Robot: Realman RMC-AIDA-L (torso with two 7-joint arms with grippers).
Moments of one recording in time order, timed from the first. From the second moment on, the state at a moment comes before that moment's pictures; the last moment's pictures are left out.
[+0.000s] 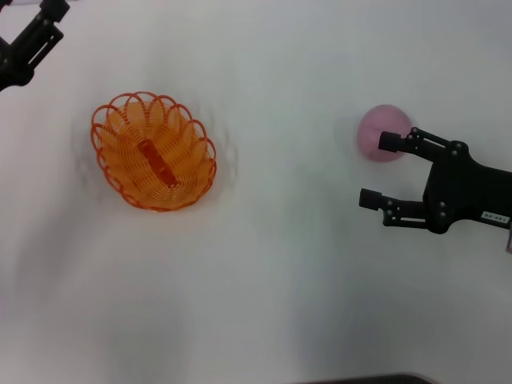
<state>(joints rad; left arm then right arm) -0.42 -2.17 0.38 0.41 1.49 1.59 -0.94 0.32 2.09 -0.47 -0.50 -2.00 -1.74 0.90</state>
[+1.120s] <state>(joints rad) -0.49 -2.17 0.39 0.28 1.44 1.41 -0.69 0.33 2.09 -0.47 -0.48 -1.99 -1.74 0.90</state>
